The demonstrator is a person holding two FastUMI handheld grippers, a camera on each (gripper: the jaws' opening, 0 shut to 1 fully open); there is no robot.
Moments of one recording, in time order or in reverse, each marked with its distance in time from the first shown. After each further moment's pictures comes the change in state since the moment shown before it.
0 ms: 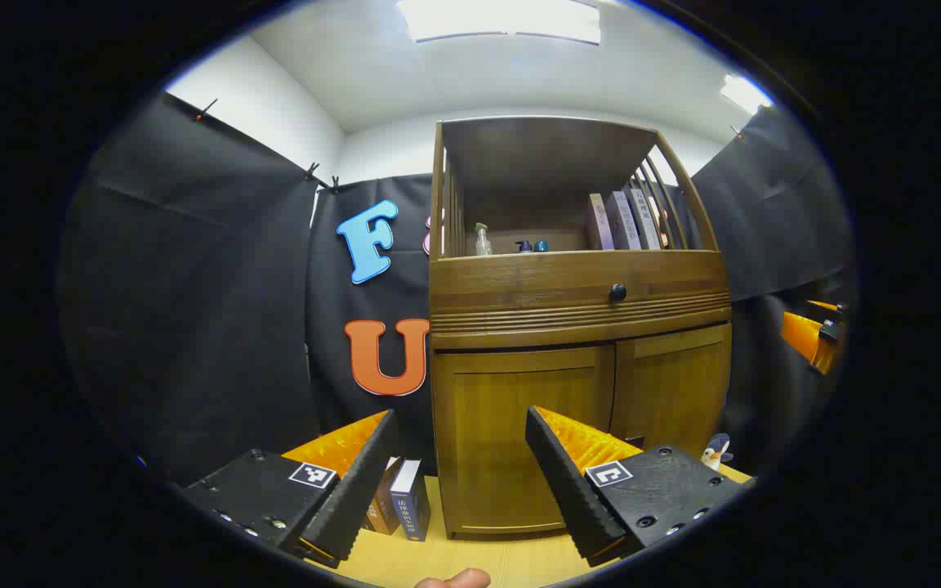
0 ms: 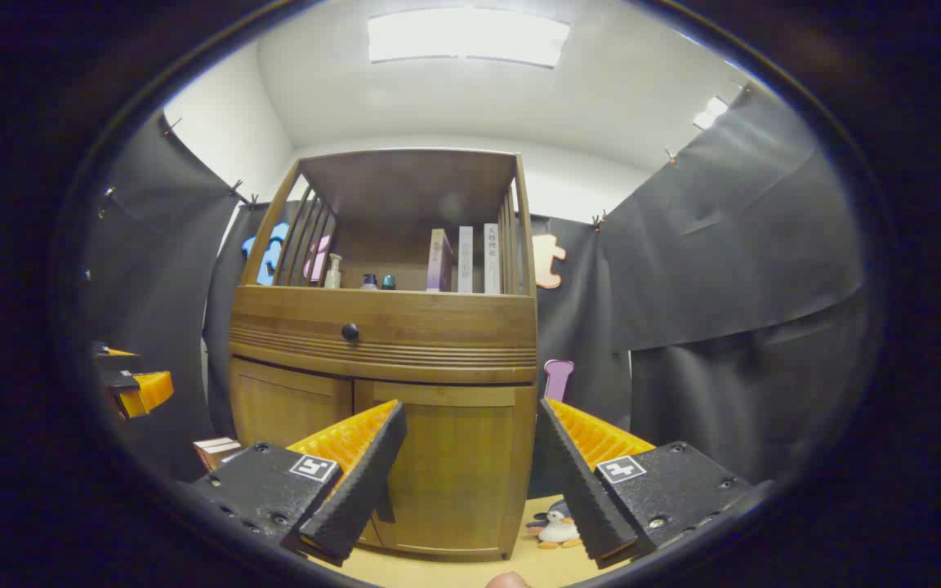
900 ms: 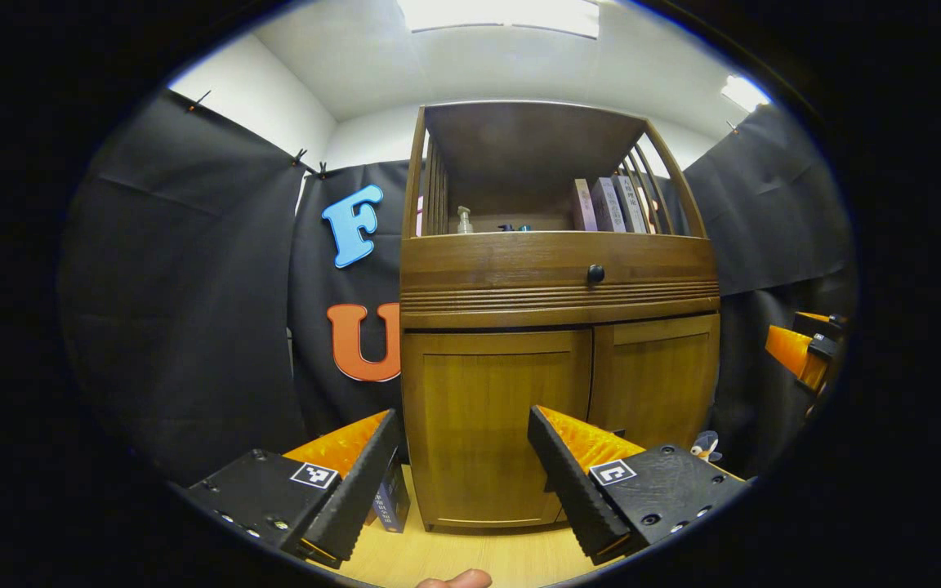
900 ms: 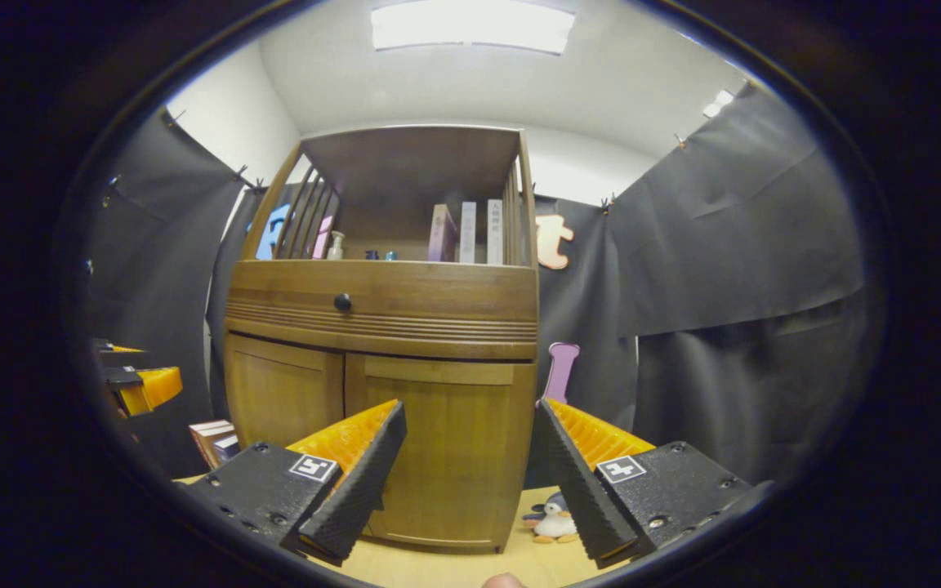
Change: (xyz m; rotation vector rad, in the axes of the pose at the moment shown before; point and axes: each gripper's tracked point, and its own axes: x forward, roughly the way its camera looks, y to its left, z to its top) left arm 0.007 -0.031 -0.025 0.000 0.039 -0.032; right arm 0.014 -0.002 -0.036 -0.016 0.068 0.063
